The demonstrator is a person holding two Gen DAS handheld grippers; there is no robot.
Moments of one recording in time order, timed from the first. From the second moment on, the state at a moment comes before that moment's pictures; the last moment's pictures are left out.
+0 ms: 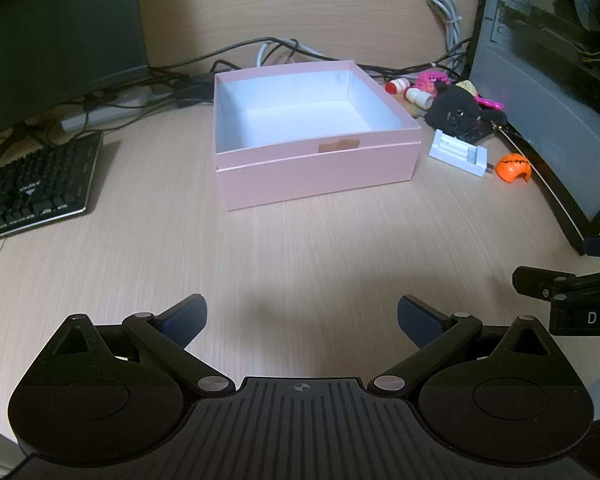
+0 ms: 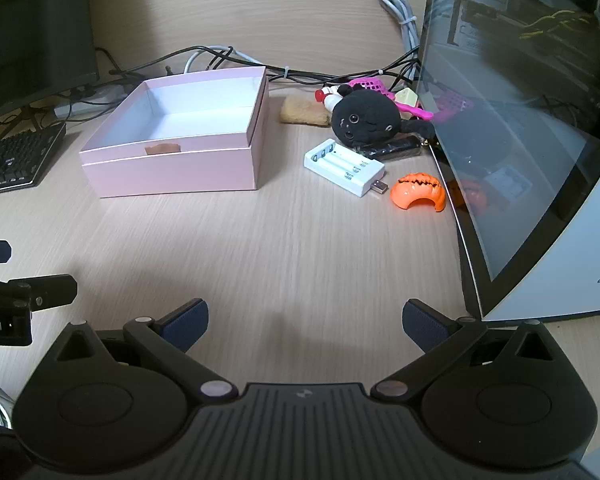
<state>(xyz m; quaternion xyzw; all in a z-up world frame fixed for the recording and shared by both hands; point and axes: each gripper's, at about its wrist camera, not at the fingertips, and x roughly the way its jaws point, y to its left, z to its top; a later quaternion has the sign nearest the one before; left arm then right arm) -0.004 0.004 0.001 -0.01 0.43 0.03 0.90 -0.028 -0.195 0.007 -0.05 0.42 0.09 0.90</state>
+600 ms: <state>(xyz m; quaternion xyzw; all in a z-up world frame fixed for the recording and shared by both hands) -0.005 0.008 0.000 -0.01 0.43 0.04 0.90 -0.027 -0.192 0.007 -0.04 0.42 0.09 0.90</state>
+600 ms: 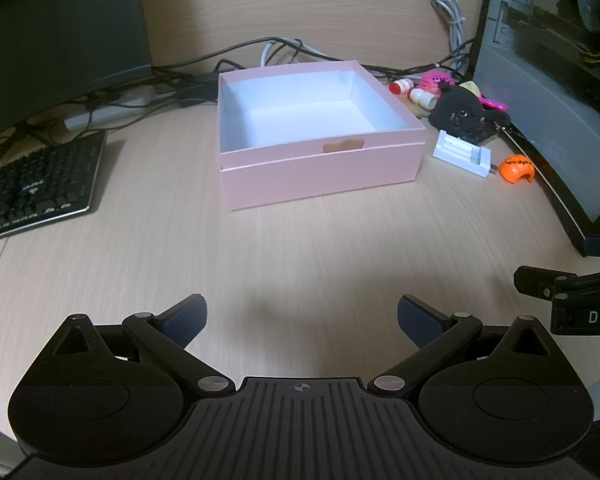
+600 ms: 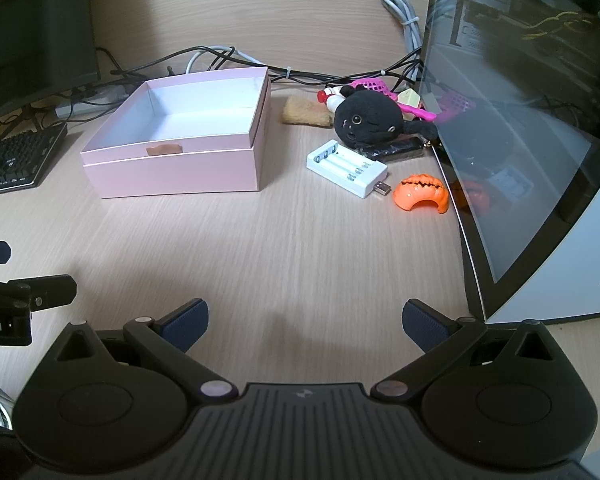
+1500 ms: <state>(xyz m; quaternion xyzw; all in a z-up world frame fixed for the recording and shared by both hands) 0.020 0.004 0.003 0.02 0.41 0.04 0.91 -0.004 -0.198 0.006 -0.03 0.41 0.09 0.91</state>
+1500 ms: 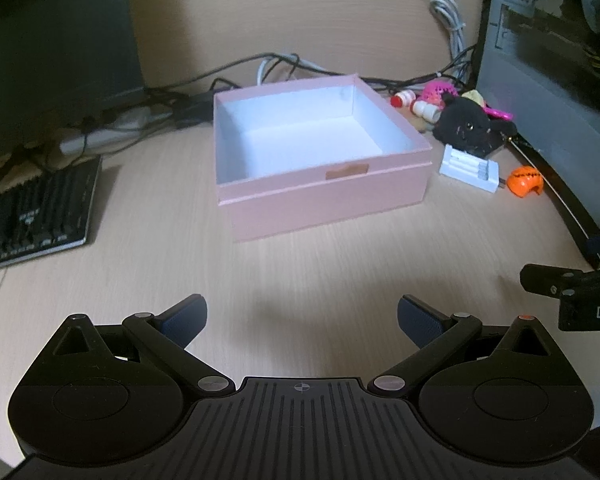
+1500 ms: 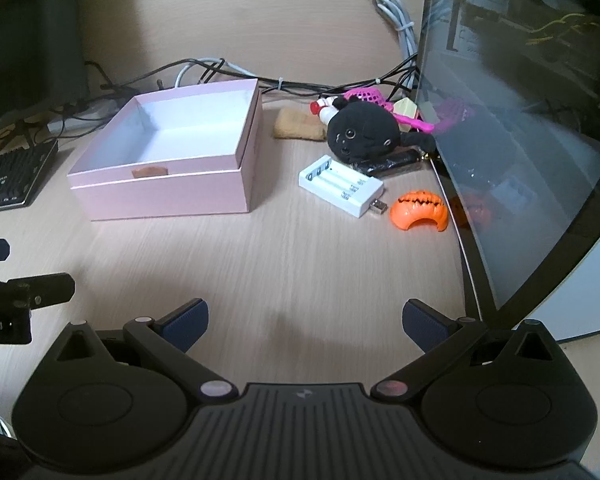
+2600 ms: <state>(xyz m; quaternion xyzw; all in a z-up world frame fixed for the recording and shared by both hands) 0.093 0.000 -0.016 0.05 0.42 0.01 0.91 0.152 -0.165 -0.013 -0.08 0.31 0.11 0.94</state>
